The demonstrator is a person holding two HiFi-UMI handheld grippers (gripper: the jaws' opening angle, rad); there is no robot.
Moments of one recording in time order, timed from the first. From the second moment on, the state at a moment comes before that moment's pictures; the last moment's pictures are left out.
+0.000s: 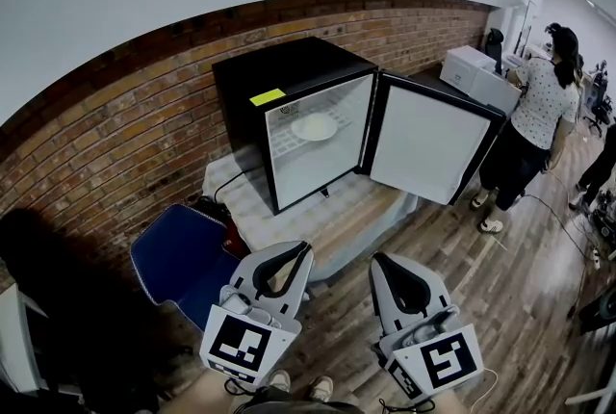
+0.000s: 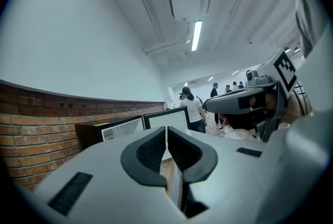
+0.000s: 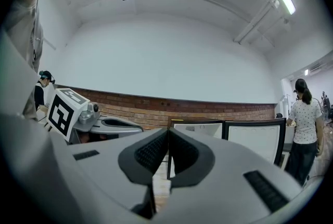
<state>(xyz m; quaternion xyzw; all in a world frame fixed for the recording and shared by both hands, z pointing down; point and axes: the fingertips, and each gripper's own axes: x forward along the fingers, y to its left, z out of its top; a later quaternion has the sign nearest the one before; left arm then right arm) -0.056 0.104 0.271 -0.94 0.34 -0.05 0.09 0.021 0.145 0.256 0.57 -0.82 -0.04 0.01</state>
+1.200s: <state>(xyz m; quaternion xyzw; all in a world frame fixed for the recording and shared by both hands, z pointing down) -0.031 0.047 0.290 -0.93 0.35 -0.06 0.08 0.052 0.081 0.276 0.57 -0.82 -0.03 0.01</state>
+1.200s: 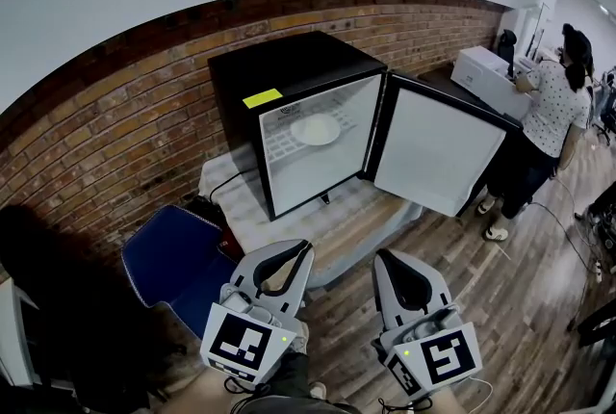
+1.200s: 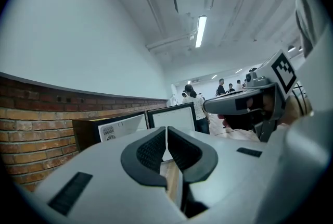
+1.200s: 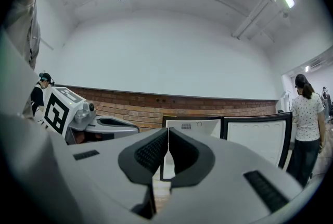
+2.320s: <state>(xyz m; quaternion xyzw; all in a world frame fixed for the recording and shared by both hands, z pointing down) -0.011 -0.158 0.305 -0.94 0.33 -0.07 0.05 0.058 -0.140 0.282 0.59 -0.81 -0.01 0.04</state>
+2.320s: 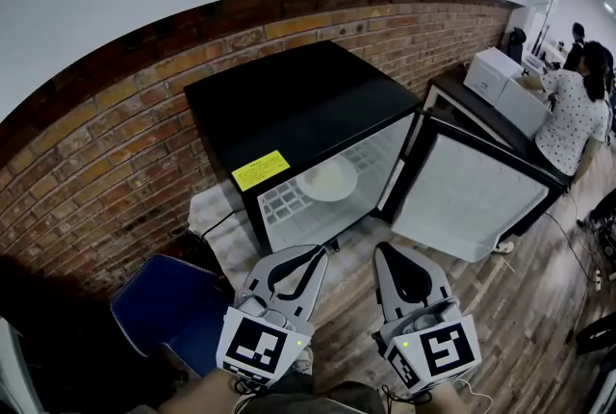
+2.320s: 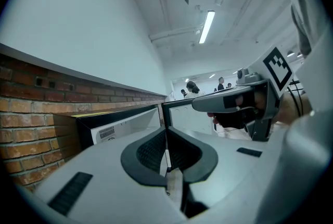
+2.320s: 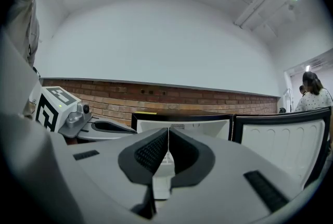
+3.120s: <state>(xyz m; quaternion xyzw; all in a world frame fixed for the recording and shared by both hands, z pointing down) 0.020 -0.224 0.319 -0.93 0.36 -0.08 0.04 0.095 -0.233 0.317 0.56 -0.82 0.10 -0.01</state>
